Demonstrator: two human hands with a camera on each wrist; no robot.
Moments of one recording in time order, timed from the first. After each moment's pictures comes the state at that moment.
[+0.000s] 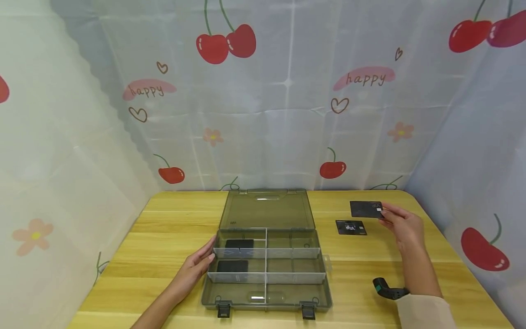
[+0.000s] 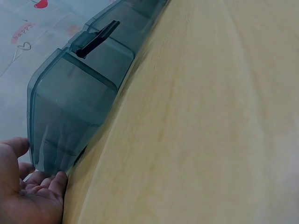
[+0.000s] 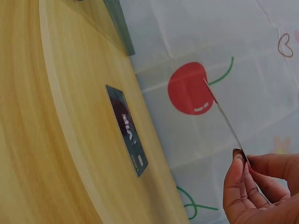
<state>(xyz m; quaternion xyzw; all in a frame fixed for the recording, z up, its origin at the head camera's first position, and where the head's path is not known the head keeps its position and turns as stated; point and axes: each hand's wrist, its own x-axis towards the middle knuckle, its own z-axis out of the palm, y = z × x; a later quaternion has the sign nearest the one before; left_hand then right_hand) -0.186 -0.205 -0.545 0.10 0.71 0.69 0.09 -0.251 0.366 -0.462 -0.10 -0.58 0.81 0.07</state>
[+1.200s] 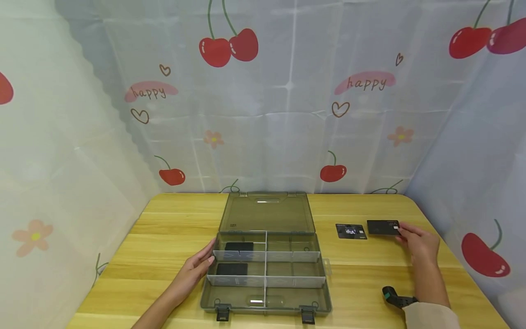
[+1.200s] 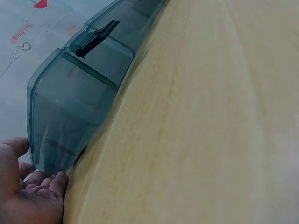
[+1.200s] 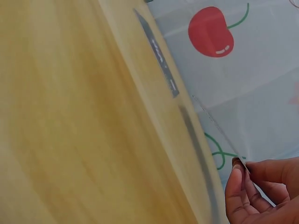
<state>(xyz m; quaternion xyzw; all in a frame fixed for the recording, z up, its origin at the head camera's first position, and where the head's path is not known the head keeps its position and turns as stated) -0.185 -0.205 -0.545 0.10 0.71 0.69 0.10 -0.249 0.410 -0.502 -0.24 -0.63 0.74 0.09</state>
